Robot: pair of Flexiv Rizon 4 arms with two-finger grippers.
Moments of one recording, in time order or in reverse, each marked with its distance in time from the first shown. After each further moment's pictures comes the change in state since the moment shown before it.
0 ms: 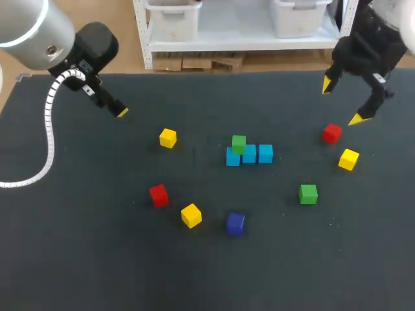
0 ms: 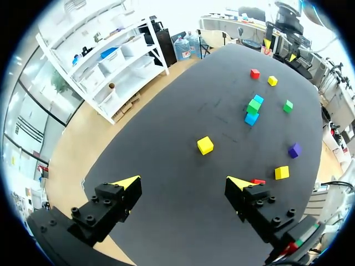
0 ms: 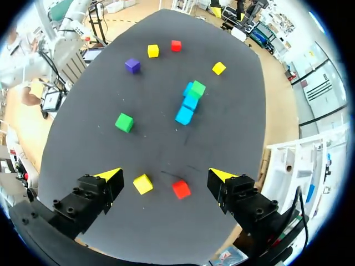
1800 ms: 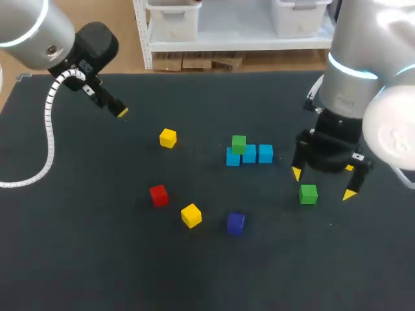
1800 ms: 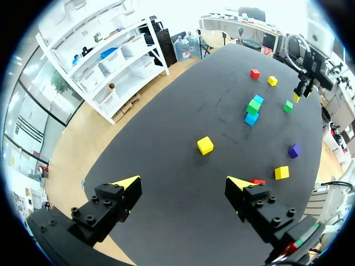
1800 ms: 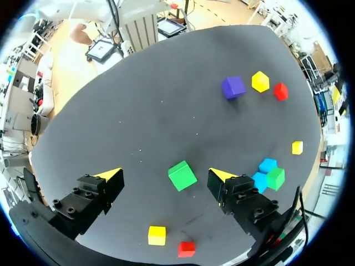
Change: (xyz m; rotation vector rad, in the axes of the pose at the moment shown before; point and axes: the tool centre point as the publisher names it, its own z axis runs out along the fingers) left arm 0.000 0.000 0.000 0.000 0.000 0.000; right arm -0.066 0.105 0.092 -0.220 0.088 -0.589
